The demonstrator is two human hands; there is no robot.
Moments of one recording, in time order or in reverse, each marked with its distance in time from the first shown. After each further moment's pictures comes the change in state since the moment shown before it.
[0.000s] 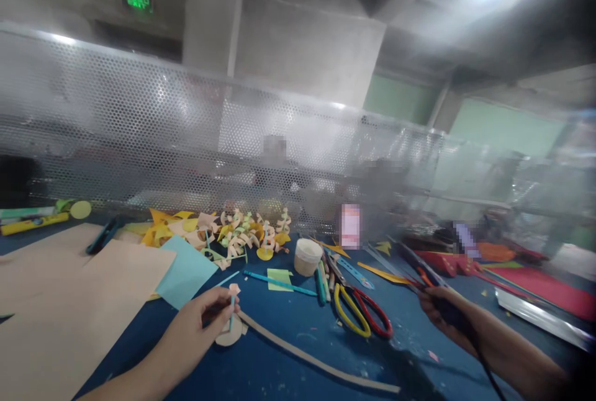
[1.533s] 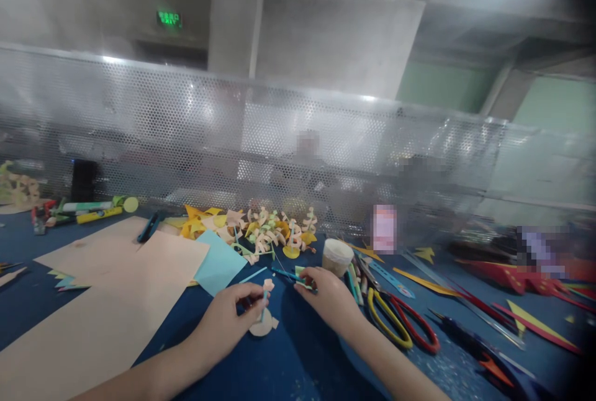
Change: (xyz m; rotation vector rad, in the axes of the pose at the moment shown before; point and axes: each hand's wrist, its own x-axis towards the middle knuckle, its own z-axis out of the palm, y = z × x) left_hand -0.004 0.000 -0.001 0.197 0.099 0.070; right_hand 0.002 0.094 0.188 -1.193 -0.368 -0.899
